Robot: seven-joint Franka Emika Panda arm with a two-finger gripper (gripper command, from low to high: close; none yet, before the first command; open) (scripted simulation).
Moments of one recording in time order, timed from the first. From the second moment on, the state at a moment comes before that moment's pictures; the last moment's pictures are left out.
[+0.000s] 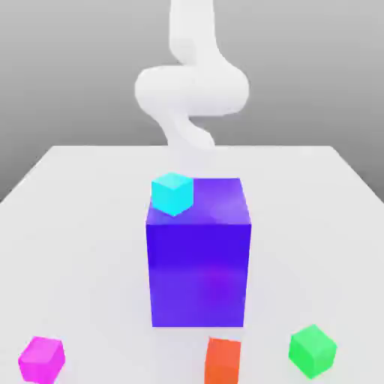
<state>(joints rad) 0.01 -0.71 -0.04 -2.30 0.02 2.33 0.76</state>
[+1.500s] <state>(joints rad) -0.14 0.43 -0.30 -2.29 0.29 2.69 0.31</state>
